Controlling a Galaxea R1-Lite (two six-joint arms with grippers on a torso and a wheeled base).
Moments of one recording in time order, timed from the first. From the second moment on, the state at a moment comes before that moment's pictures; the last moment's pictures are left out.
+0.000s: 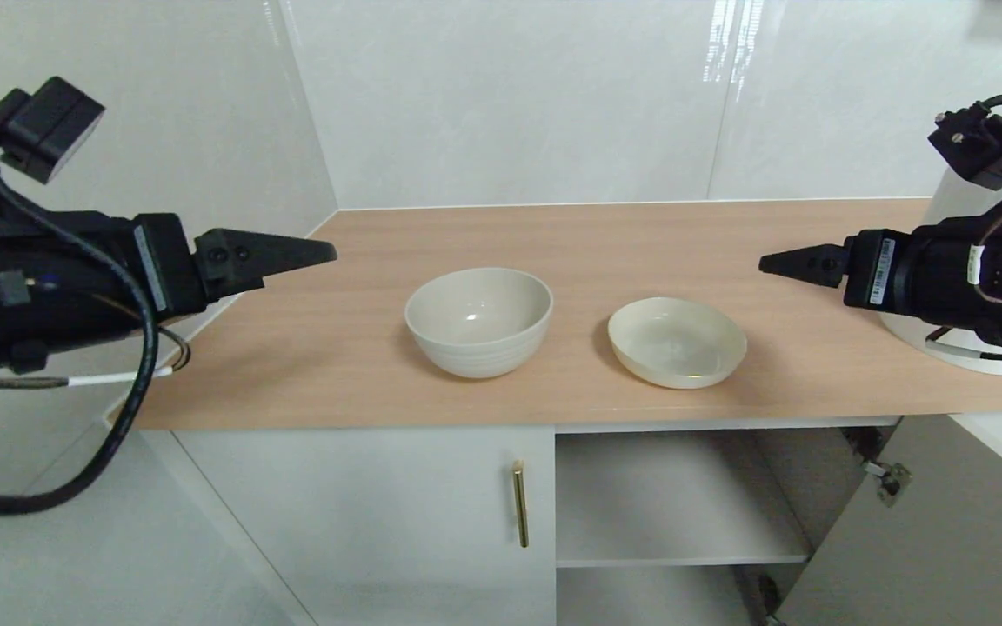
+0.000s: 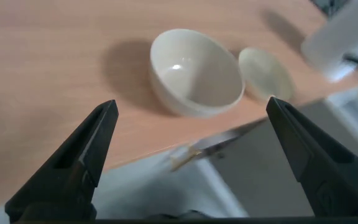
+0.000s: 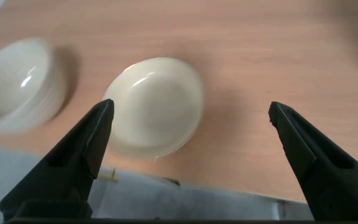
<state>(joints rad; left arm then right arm) -0.25 1.35 -1.09 0.01 -0.30 -0.35 0.41 1.45 -1.13 -0.03 -0.13 0.29</state>
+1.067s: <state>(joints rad) -0.42 1.74 -1.28 0.06 0.09 -0.45 0.41 1.53 -1.14 -0.02 -0.15 0.30</state>
